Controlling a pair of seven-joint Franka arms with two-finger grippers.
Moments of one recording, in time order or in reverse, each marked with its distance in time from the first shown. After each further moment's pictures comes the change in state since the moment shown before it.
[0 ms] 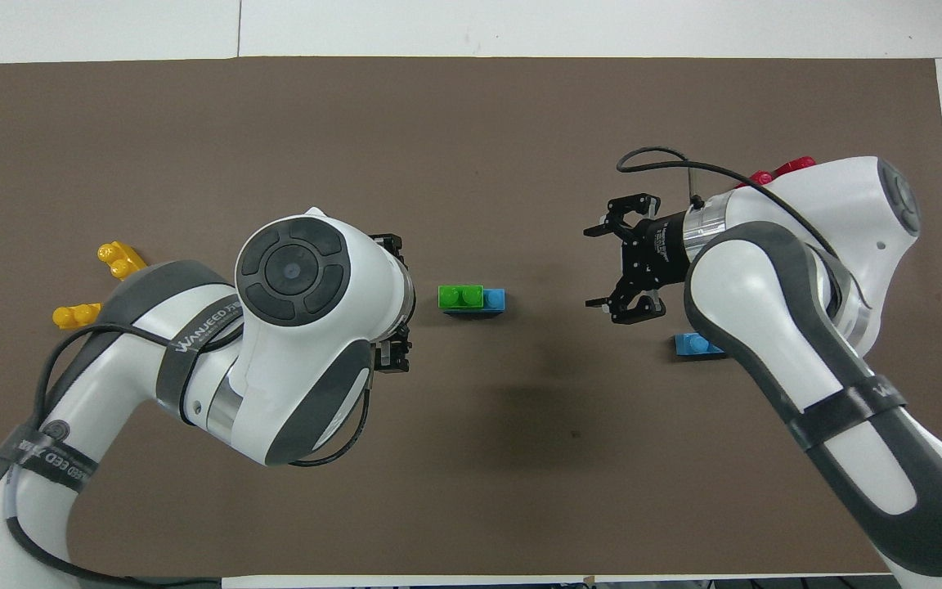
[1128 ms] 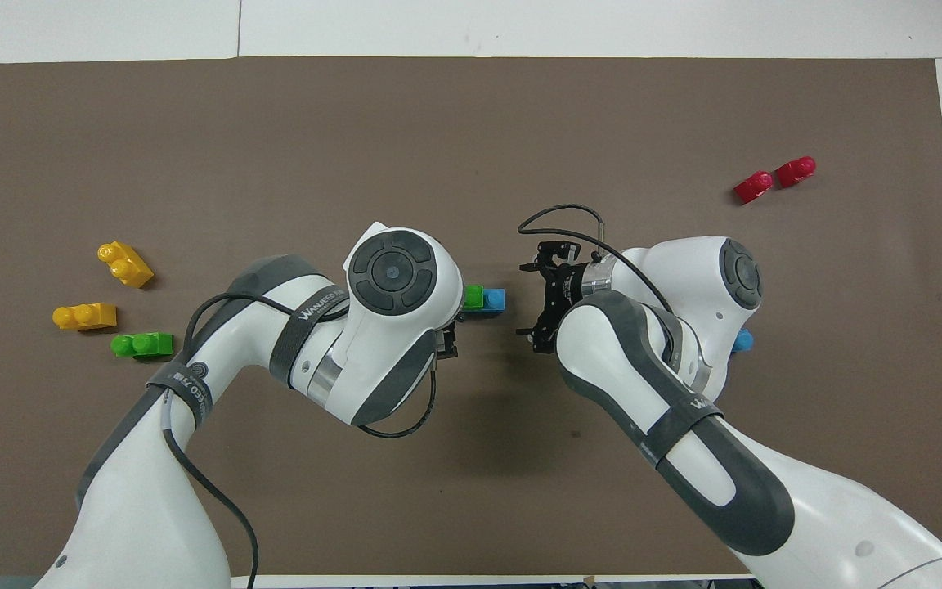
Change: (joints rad) left arm -0.057 0.195 0.001 0.019 0.044 0.182 -0.147; right arm 0.193 0.108 0.000 -0.097 0.130 0.310 0.006
